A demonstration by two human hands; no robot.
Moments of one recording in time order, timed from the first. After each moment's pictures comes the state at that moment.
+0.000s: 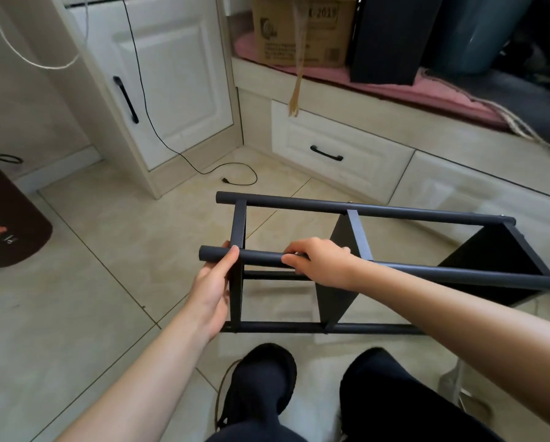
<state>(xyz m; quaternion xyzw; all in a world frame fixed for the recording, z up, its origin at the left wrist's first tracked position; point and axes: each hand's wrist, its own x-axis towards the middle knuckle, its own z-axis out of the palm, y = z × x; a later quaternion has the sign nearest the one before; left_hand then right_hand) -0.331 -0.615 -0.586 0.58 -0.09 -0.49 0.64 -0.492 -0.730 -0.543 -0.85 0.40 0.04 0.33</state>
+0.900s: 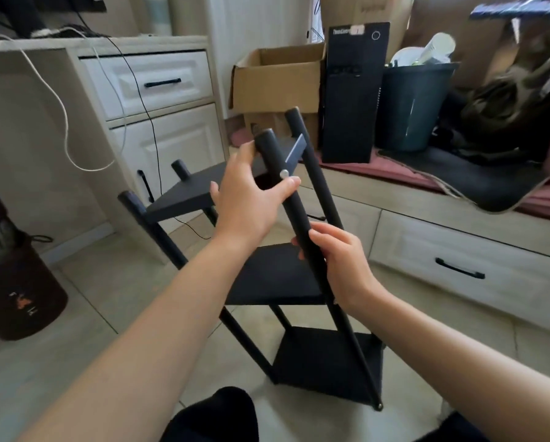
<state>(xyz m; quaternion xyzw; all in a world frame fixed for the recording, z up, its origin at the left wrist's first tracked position) -0.387 -0.644 -0.331 0.64 -0.52 -0.09 0.56 -0.526 -0.685 -0.421 -0.57 0.30 -0.46 0.61</state>
